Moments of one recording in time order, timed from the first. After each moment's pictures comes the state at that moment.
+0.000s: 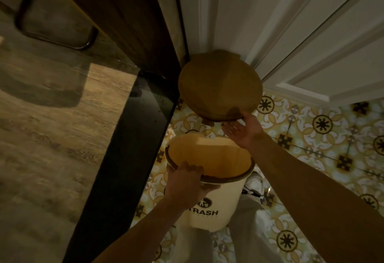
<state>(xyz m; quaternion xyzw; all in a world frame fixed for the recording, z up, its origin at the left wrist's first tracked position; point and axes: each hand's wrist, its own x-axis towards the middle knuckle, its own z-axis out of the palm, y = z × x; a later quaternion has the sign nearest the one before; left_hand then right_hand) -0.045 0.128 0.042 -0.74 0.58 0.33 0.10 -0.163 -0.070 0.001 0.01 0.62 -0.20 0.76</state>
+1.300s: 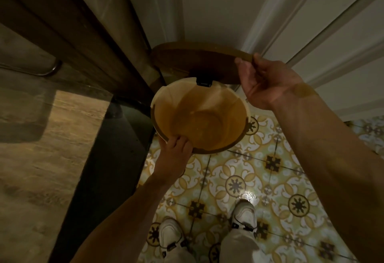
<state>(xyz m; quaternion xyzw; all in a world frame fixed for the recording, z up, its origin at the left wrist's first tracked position) -0.003 -0.016 -0.077 -0.68 0.72 0.05 -0.08 -0.152 -0.235 0.114 0.03 0.54 -0.35 0.77</state>
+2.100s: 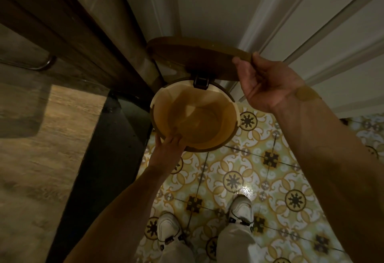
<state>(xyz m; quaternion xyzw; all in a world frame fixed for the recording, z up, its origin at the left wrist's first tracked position) 0.010 -0.024 -0.092 -0.67 0.71 0.20 0.11 -0.156 -0.230 0.114 0.01 0.53 -0.33 0.78</state>
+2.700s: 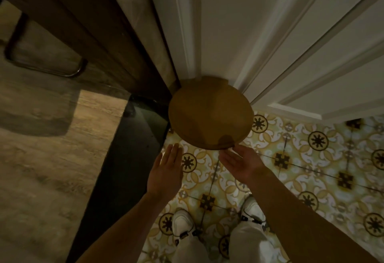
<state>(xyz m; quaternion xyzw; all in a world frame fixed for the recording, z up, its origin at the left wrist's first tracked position) 0.022 0.066 -0.040 -0.75 0.63 0.20 0.08 -0.173 -0.072 0.011 0.10 0.61 -0.22 0.75</state>
